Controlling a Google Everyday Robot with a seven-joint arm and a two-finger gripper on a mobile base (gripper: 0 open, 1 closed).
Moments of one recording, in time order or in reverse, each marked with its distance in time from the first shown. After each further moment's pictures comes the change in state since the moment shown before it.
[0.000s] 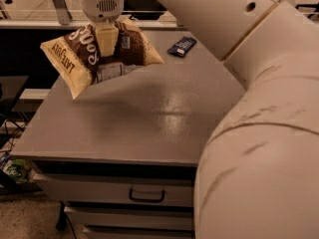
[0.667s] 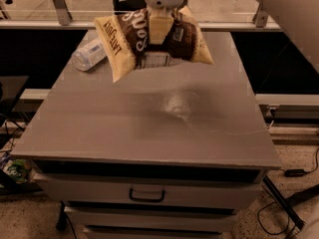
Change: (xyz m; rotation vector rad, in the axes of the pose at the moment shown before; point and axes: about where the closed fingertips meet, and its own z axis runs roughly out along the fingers) arm 0.107 0.040 -0.056 0.117 0.063 0.278
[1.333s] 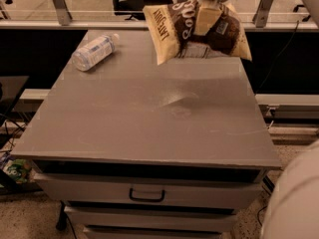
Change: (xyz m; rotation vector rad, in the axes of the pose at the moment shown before) arm 0.115 -0.029 0.000 0.021 0.031 0.156
